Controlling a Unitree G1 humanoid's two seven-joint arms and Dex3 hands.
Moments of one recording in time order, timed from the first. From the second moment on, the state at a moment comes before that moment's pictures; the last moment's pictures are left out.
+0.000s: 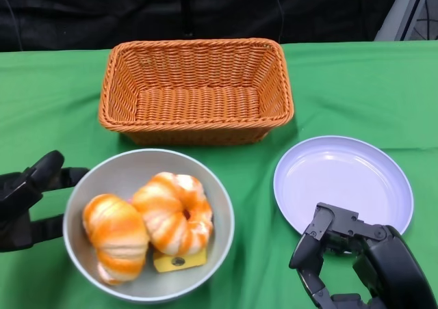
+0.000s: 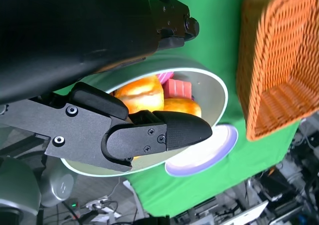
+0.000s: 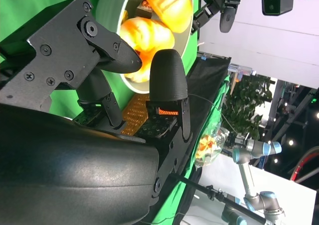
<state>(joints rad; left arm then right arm) -0.42 0.52 0.18 0.36 -0.42 1.03 -0.83 0.29 -0.08 0.20 -0.27 -0.05 -0.35 0.15</state>
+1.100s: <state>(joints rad) -0.38 0.33 0.12 0.16 -0.48 0.96 -0.61 0.29 -0.08 0.21 -0.27 -0.08 -0.36 0.14</state>
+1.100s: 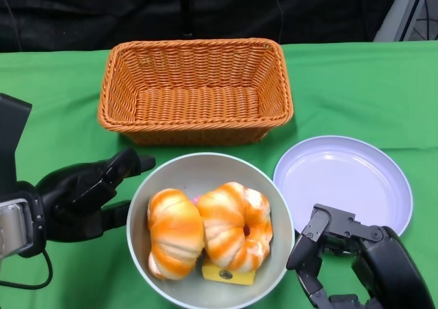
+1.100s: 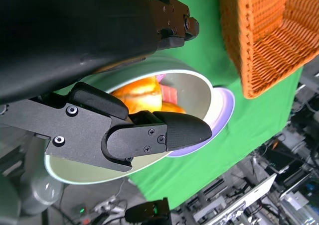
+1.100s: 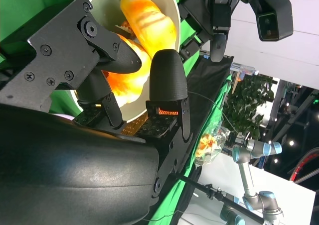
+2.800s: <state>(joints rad) -0.24 0.23 0.25 0.77 -0.13 -0.77 -0.31 0.31 -0.20 0.12 -0.42 -0.12 -0.25 0.23</state>
